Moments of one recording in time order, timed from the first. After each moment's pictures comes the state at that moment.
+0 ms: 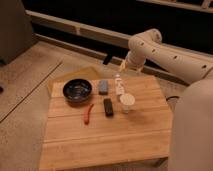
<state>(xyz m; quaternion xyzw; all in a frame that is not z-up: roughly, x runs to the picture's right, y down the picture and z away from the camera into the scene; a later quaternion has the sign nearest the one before) 0.141 -0.090 0.833 -0.16 0.10 0.69 0.70</state>
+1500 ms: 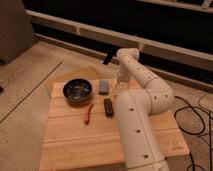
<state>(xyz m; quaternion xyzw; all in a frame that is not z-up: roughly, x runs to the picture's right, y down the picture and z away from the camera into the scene) 0.110 0.011 0.992 -0.33 0.24 0.61 0.67</state>
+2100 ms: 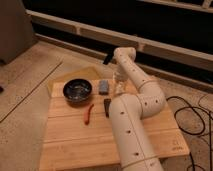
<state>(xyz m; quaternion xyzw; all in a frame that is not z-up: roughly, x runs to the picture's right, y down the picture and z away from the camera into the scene) 0.115 -0.028 0.976 -0.32 0.23 0.62 0.68</state>
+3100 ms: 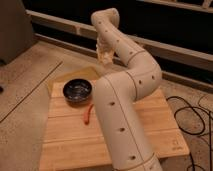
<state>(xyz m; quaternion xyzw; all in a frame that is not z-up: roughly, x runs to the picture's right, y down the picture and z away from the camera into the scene) -0.040 -0.188 0.848 -0.20 0.13 0.51 0.83</state>
